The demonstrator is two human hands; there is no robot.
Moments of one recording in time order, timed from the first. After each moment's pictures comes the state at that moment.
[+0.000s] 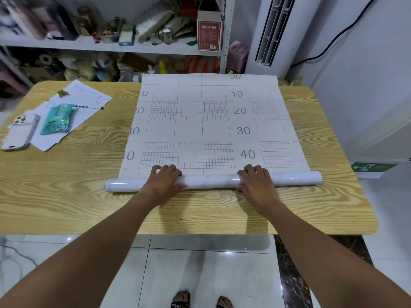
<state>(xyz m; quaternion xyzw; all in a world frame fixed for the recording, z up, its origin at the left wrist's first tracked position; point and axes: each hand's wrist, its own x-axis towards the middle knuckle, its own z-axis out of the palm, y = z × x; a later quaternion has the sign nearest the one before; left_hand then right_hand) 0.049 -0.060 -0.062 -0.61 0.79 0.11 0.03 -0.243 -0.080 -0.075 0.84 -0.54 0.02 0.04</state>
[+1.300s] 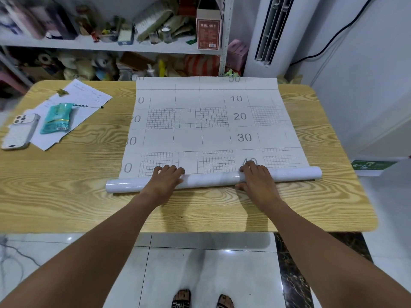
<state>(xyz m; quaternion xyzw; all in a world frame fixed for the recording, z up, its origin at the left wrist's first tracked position) 0.048 -0.055 -0.066 -0.61 0.78 0.14 -0.01 -0.241 -0.079 -0.070 0.83 -0.55 0.05 -0.01</state>
